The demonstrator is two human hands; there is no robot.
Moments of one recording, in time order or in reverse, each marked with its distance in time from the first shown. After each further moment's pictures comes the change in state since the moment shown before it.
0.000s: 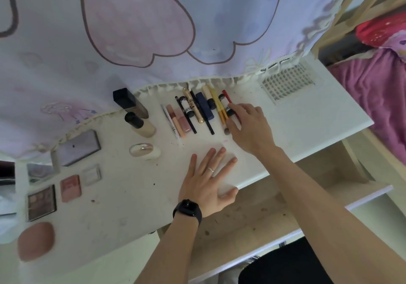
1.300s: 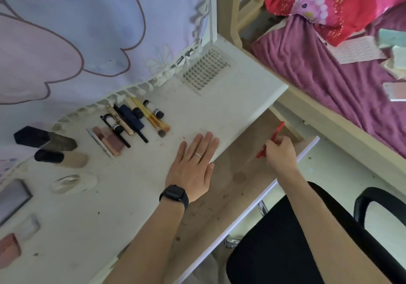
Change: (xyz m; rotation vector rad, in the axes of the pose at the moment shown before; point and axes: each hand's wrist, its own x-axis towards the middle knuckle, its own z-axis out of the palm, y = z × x) left_hand 0.070 0.072 0.014 0.138 -0.062 0.306; right_hand -0.144 0.151 -0.056 0.748 0.302 1.001
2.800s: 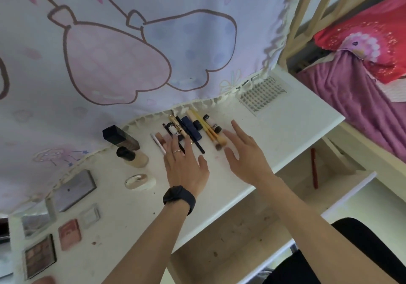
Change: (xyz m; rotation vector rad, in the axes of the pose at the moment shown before) left_hand -0.030 -0.095 -0.068 -0.264 0.093 -0.808; right_hand -0.071 -0.071 0.151 -0.563 -0.313 -0.974
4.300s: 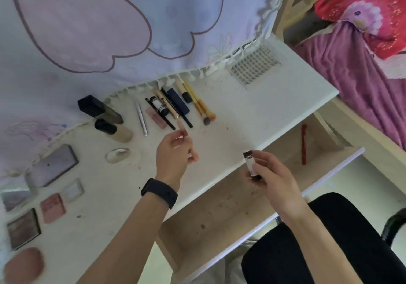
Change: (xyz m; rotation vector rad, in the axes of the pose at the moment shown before) left_hand -0.037 0.009 -0.022 -1.157 -0.235 -0.436; right_hand -0.121 0.004 -0.047 1.025 0.021 0.654
